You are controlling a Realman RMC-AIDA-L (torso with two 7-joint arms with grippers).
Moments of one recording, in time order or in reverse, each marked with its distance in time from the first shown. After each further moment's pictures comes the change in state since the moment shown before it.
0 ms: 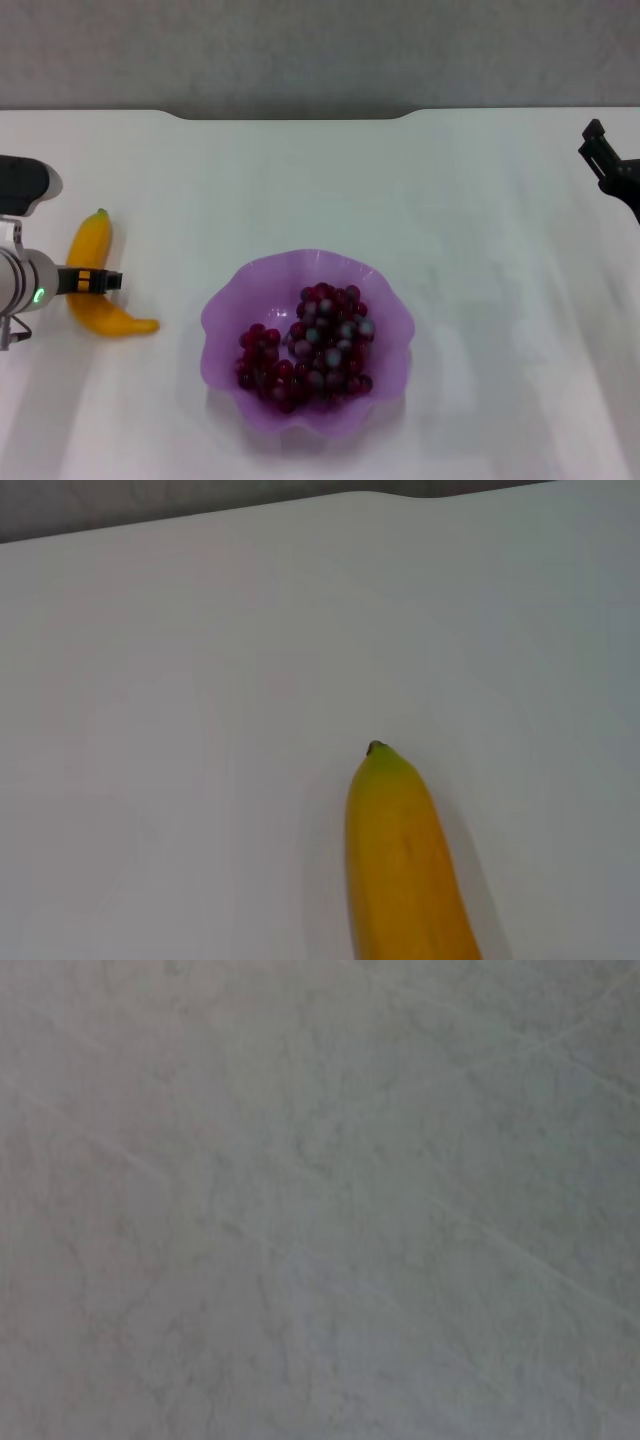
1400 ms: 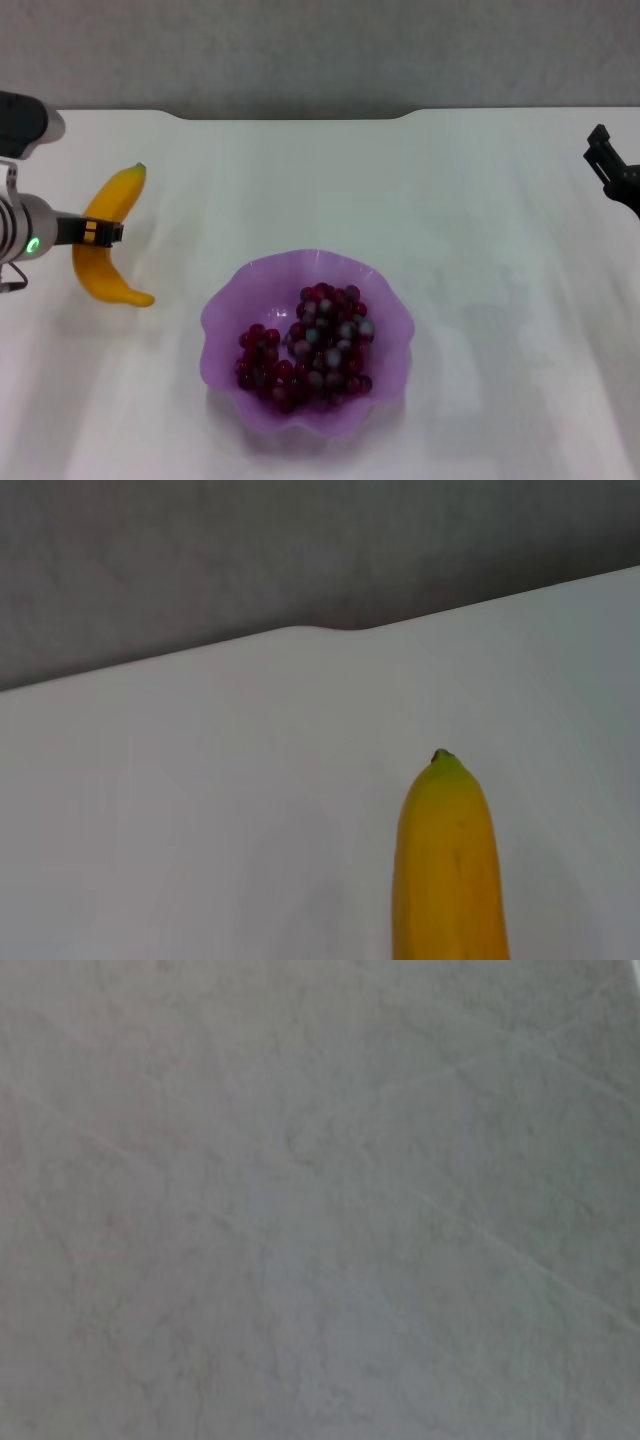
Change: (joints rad) left arm 0.083 -0.002 0.003 0.367 -0.009 -0.226 0.075; right arm -0.009 -0.001 -0.001 0.006 -0.002 -0.005 0.000
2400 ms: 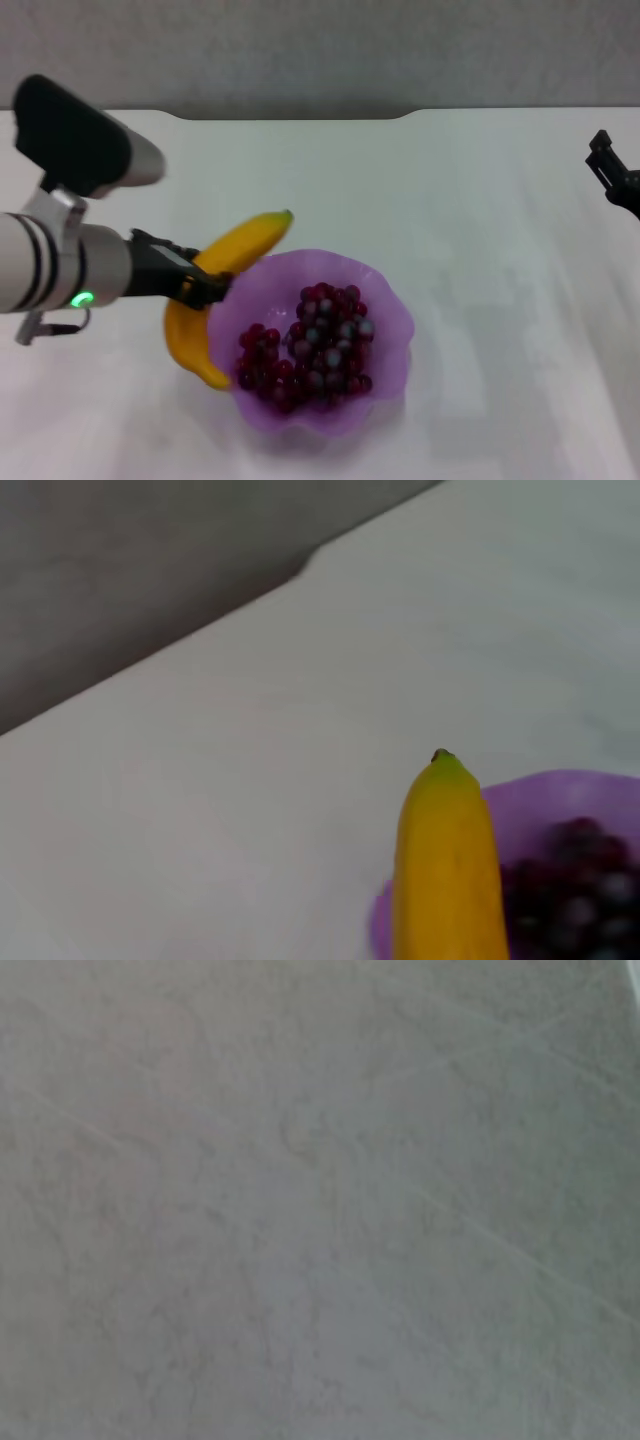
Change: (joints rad) left arm 0.255 0.000 0.285 0.613 -0.236 -0.365 0.221; right arm -0.006 -0.001 0.000 0.001 0.000 0.008 0.000
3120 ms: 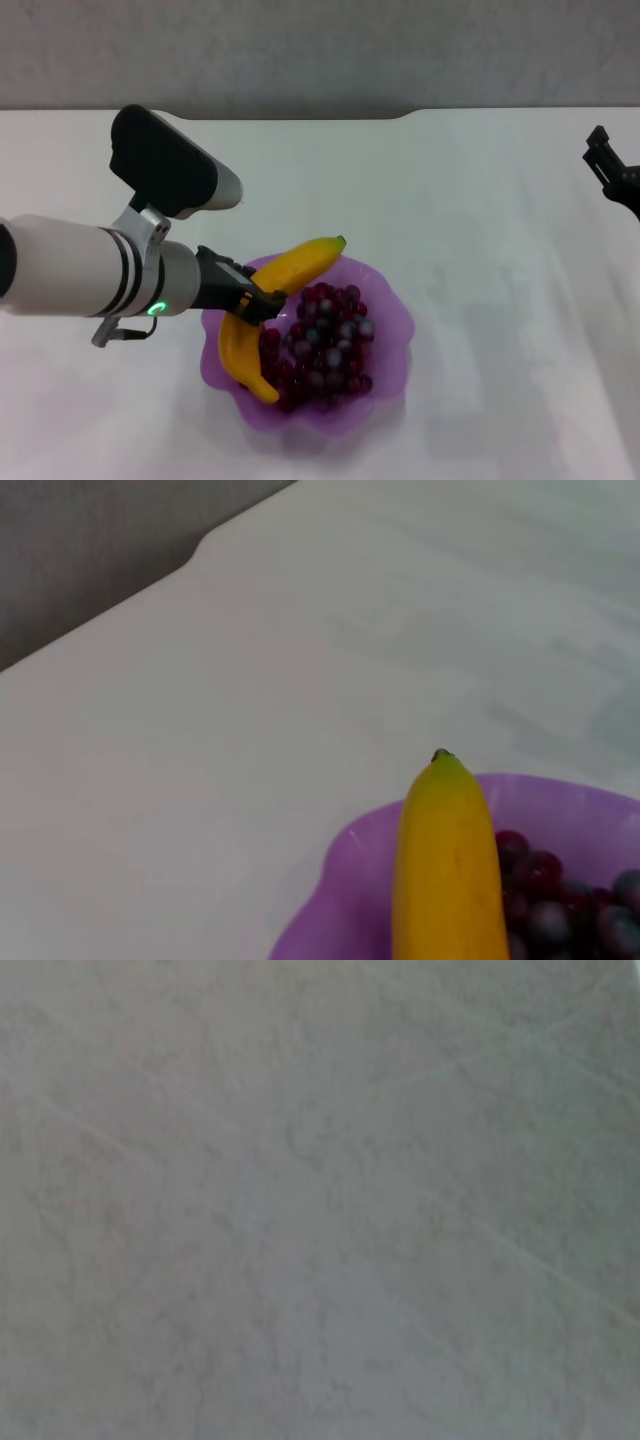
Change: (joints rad) left arm -0.145 -0.003 0.100 -0.265 -0.058 0.155 0.011; right arm 0.007 0.001 0.000 0.000 0.000 -0.001 0.000
